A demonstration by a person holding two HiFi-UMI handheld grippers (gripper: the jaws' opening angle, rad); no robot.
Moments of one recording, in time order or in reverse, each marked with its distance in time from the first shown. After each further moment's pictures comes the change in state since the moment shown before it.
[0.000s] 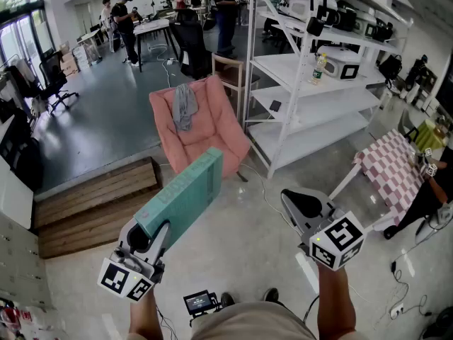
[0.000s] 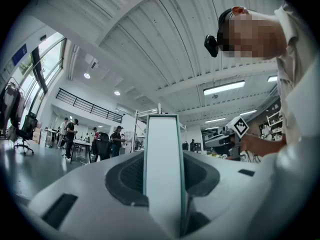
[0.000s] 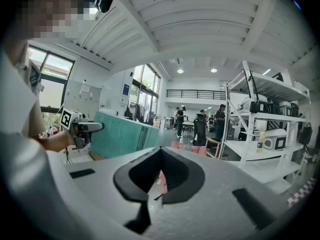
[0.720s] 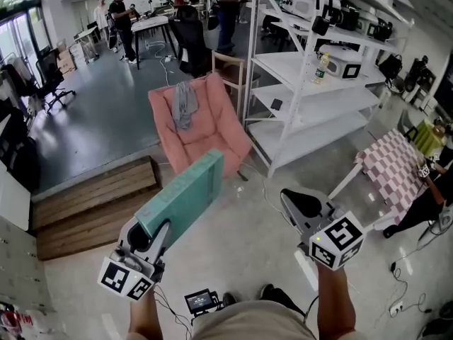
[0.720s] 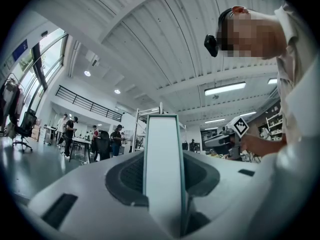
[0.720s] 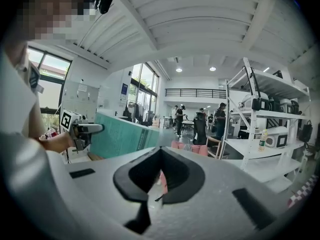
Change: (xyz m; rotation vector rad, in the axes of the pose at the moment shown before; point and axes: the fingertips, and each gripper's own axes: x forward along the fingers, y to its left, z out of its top) left arm 0.009 0.038 -0.011 -0.017 0.010 -0.011; right arm 0.039 0.003 0.001 0.019 0.007 -0.005
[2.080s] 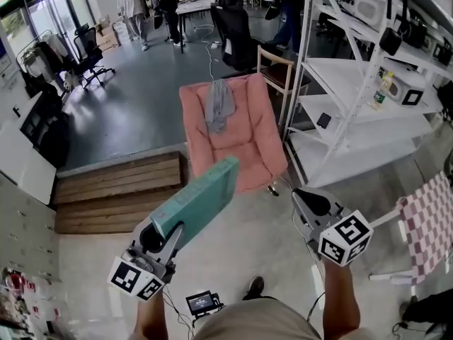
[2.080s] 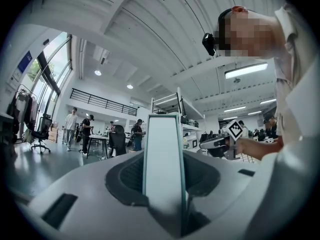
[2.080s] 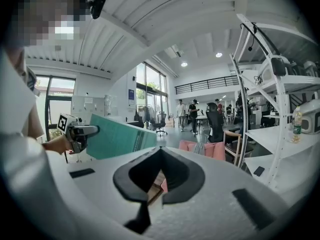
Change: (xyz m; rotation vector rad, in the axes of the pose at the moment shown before) left arm 0.197 0.087 -0.049 0.019 0.106 0.200; right arm 0.203 -0.204 -0.038 0.118 -0.012 0.240
